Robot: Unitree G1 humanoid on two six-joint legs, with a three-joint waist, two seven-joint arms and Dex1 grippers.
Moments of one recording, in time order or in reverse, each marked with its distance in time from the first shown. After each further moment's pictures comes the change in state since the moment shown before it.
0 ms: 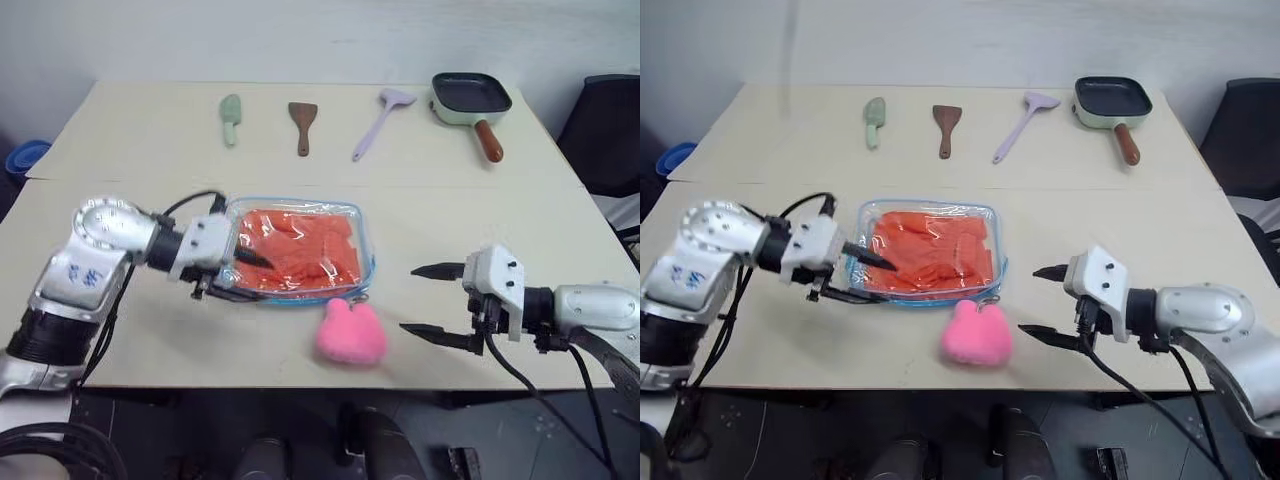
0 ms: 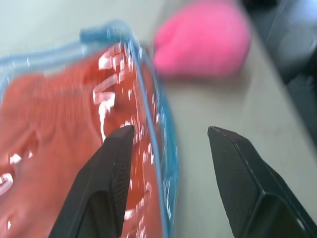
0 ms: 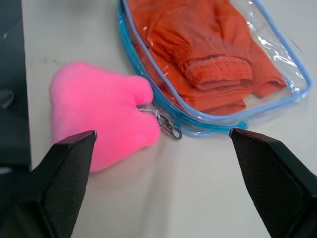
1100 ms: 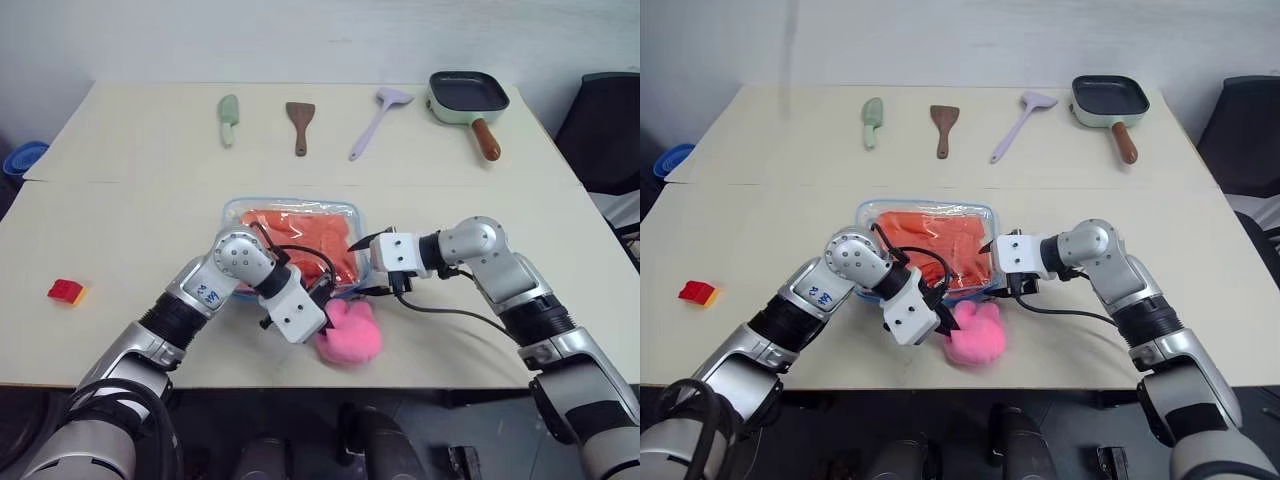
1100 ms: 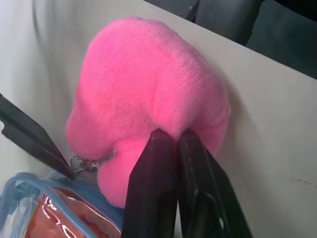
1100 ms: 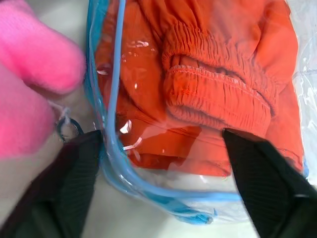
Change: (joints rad) left arm -0.079 -0.309 -0.345 0.293 0.433 -0.750 -0.030; right arm -0.552 0.398 0.377 0.851 -0.509 -0.648 0.221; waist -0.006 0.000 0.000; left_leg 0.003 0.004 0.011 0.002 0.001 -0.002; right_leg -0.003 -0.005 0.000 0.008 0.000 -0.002
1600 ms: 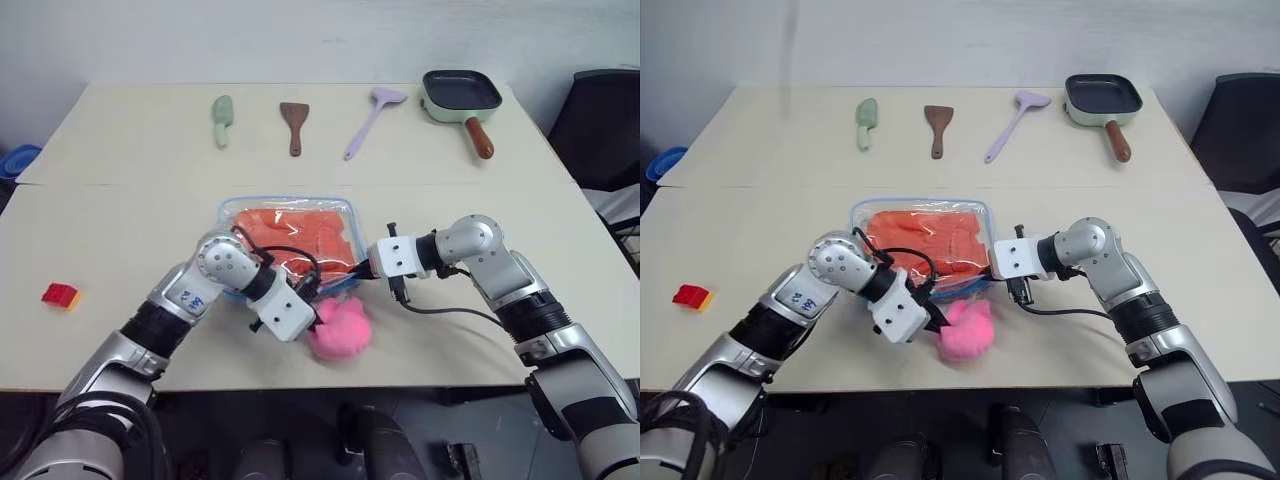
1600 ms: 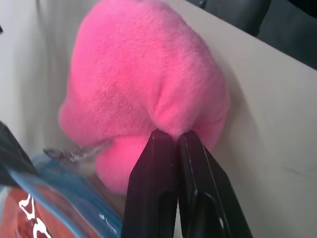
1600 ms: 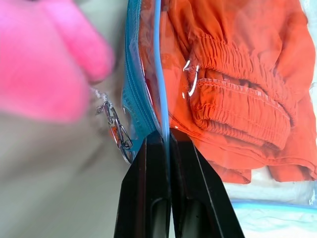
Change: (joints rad) left arm 0.102 0.115 0.064 -0.073 0.000 0.066 0.062; right arm -0.010 -0.003 0.000 0.015 -0.008 -0.051 0.059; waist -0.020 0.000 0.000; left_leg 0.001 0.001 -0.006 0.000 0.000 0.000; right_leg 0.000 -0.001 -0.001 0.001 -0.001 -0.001
